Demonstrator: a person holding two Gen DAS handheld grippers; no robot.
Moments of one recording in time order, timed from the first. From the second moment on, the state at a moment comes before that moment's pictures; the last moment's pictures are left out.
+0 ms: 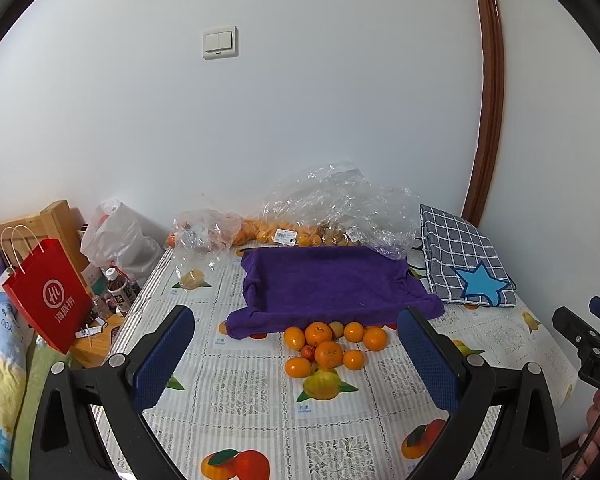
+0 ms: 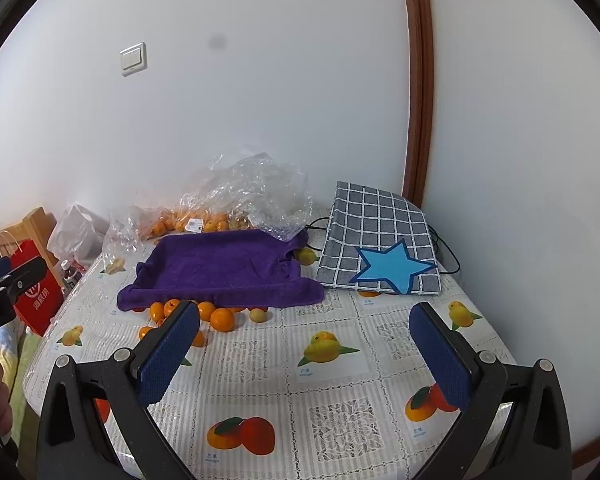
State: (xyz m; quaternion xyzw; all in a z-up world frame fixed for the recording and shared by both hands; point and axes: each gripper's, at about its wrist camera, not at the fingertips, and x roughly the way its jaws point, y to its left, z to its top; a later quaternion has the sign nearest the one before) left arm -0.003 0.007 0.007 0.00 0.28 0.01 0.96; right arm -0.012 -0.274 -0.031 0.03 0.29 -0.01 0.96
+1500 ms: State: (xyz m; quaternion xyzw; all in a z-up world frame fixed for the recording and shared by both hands) left arm -0.003 0.028 0.011 -0.01 0.28 0.03 0.96; right arm -0.011 -0.246 -0.025 0.01 0.28 0.02 0.96
